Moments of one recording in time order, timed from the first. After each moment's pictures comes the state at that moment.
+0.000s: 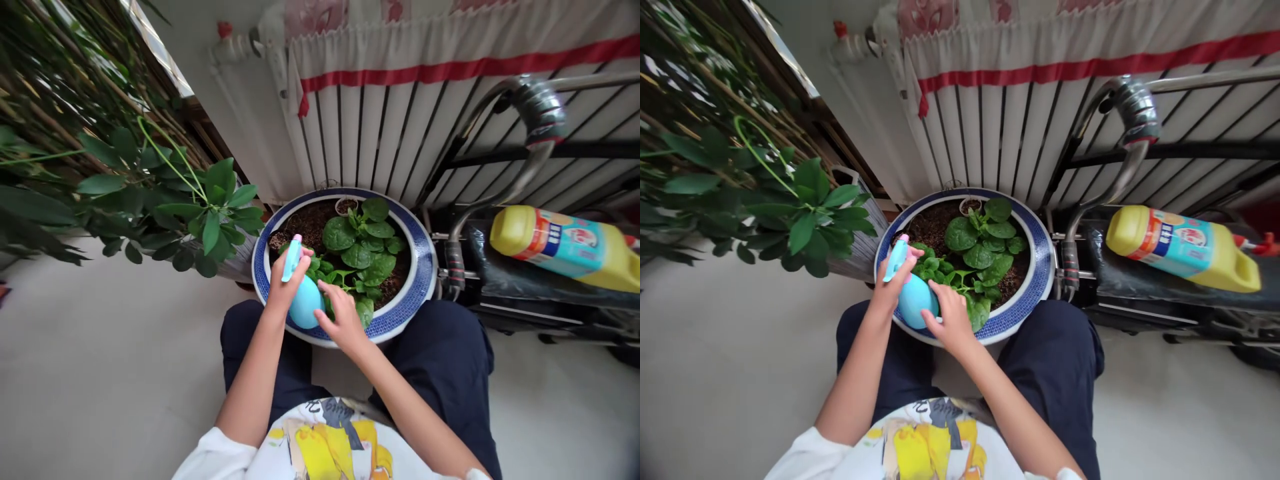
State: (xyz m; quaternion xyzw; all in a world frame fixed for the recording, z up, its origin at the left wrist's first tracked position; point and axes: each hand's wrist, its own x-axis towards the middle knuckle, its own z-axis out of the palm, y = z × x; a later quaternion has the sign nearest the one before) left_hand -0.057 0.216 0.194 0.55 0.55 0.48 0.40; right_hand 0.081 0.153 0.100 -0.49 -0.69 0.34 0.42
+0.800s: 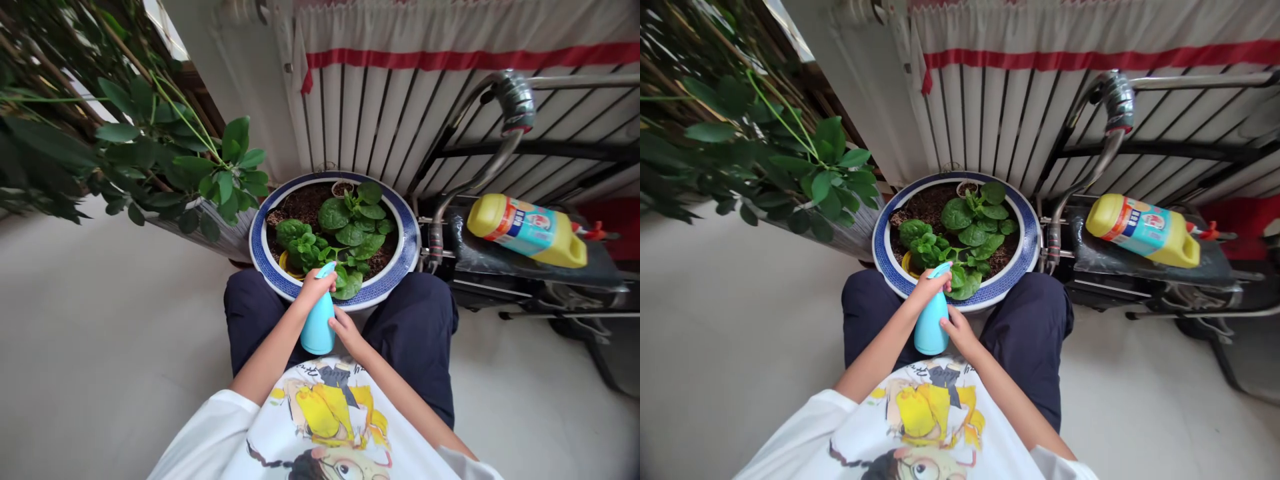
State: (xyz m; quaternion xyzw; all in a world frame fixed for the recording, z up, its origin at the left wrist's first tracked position) left_hand -0.015 0.165 0.097 0.50 0.62 0.28 0.54; right_hand 0.095 0.060 0.022 -0.42 -0.54 0.60 0.42
